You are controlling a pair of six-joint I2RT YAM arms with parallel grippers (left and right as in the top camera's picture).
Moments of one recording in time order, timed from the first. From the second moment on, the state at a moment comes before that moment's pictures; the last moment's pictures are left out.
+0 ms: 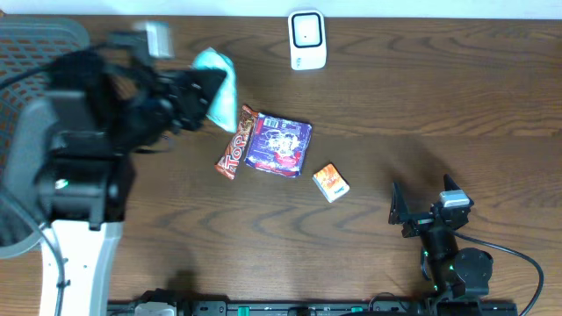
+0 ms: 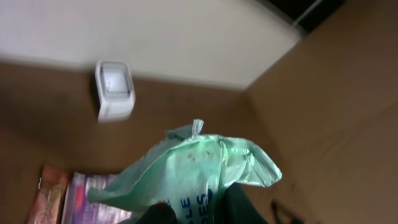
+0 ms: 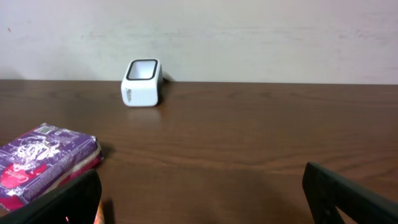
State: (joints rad) left arm -0.08 1.17 1.40 -0.63 0.66 -0.43; right arm 0.02 0.01 0.01 -0.06 -0.13 0.04
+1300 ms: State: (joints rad) left arm -0.60 1.83 1.40 -0.58 0.27 -0.52; right arm 0.02 0.01 0.01 -0.06 -0.13 0.04
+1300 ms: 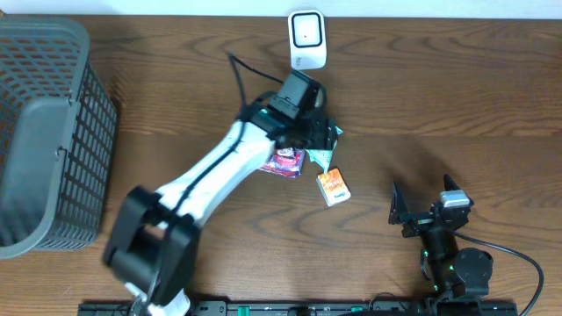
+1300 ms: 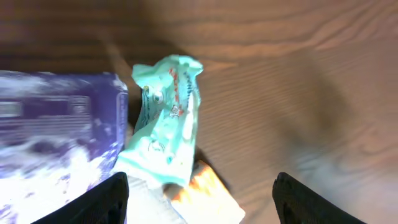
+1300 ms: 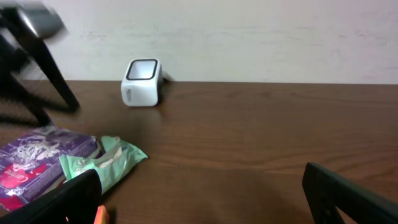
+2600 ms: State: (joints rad) left arm -0.23 1.26 1.43 -1.15 0.28 -0.53; right arm 0.02 0.01 0.01 -0.06 -0.13 0.04
